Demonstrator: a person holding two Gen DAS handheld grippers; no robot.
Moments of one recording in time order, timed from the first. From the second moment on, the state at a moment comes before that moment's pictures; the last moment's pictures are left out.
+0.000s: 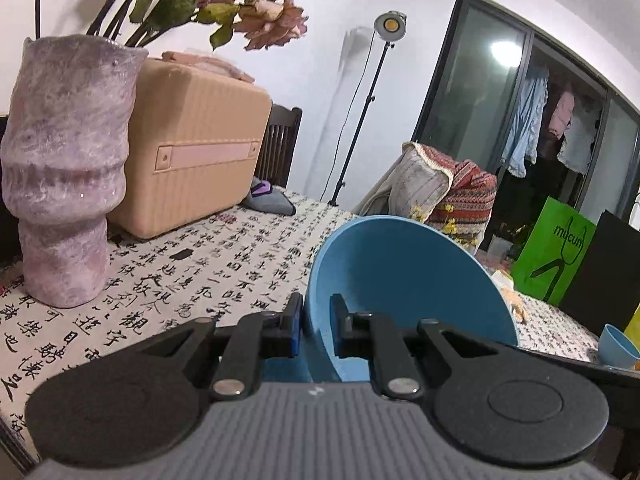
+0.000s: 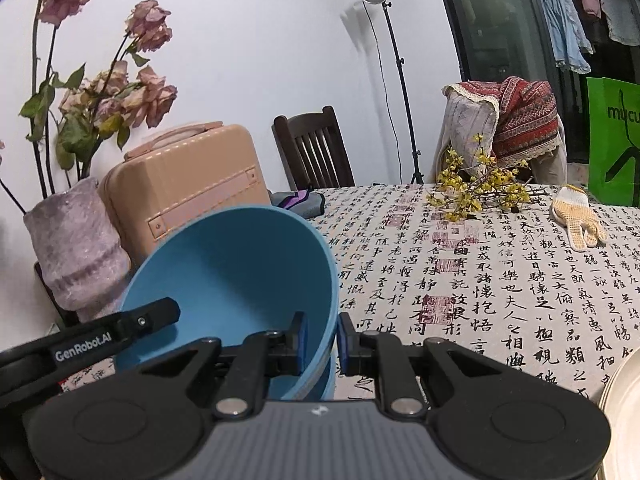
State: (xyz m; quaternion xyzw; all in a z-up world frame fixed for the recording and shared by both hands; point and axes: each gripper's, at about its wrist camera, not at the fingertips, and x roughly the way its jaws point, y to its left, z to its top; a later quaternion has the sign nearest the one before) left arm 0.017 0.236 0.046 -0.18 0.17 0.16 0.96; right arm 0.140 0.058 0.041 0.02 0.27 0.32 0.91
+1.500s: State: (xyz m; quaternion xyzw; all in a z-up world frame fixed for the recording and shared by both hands) left arm 0.039 0.252 0.031 -0.14 0.29 0.13 0.94; right arm 0.131 0.088 0.022 -0.06 0.28 0.30 0.91
